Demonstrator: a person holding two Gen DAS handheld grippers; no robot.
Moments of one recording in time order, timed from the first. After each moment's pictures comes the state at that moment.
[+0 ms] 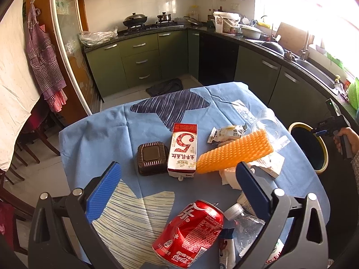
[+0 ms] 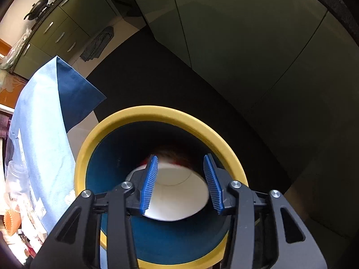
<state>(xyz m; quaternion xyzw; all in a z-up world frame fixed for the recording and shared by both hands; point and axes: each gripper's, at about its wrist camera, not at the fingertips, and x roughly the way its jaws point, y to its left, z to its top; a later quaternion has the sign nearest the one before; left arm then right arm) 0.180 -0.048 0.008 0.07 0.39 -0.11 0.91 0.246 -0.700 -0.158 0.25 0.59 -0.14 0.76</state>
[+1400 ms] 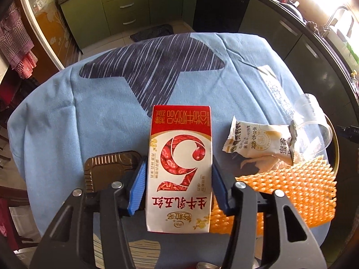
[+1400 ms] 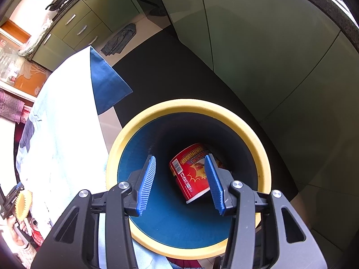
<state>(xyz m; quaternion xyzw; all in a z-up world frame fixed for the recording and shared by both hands) 0.336 -0.087 -0.096 0.06 0.56 -0.13 0.82 0.254 -0.661 -0.134 0.24 0.59 -0.09 0.77</state>
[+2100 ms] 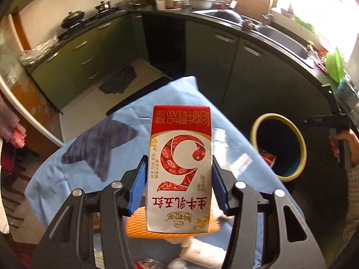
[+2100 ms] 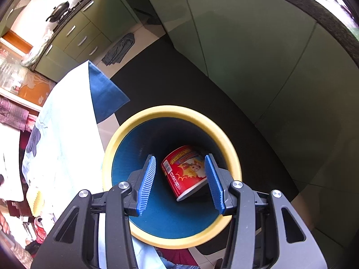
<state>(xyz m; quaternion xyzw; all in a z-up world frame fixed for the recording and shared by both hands) 0.285 -0.233 0.026 0.16 0.46 -0.25 0.83 0.219 -0.697 -0.114 0.26 0.56 -0.10 0.78</state>
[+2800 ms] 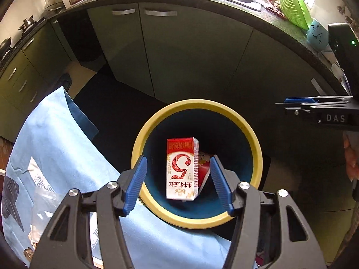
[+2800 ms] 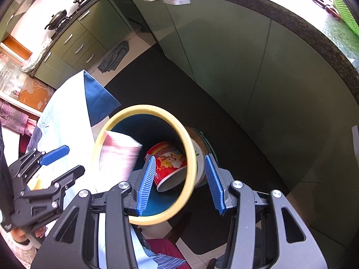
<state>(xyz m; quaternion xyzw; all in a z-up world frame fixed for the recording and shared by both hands) 0.245 -0.475 -0.072 0.23 0.50 -0.37 0.75 0.167 -0.733 -0.090 0.26 0.55 -0.11 0.79</state>
